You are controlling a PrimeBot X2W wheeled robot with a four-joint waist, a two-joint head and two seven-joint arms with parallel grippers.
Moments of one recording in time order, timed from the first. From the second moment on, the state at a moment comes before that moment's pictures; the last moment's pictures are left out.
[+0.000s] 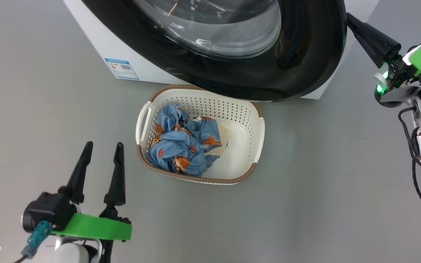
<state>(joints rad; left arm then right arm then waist) -0.21 0.03 -0.12 0.13 -0.26 -0.12 -0.25 -0.94 -0.34 0.11 0.64 1.65 0.13 0.56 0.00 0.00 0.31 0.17</state>
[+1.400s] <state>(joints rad) -0.12 0.03 -0.07 0.12 -0.23 -0.13 -0.25 -0.36 -0.47 0.23 0.05 1.08 0.13 -0.16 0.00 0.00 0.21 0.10</state>
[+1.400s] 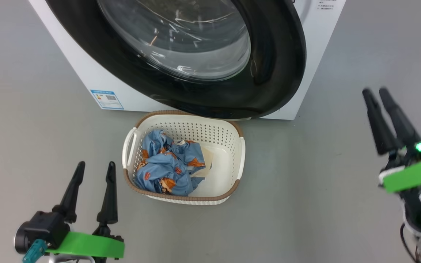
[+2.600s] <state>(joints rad) -0.08 0.03 -0.08 0.08 -0.22 -0.13 -0.25 -0.15 -0.29 0.14 0.13 0.49 0.13 -0.25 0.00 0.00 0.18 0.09</state>
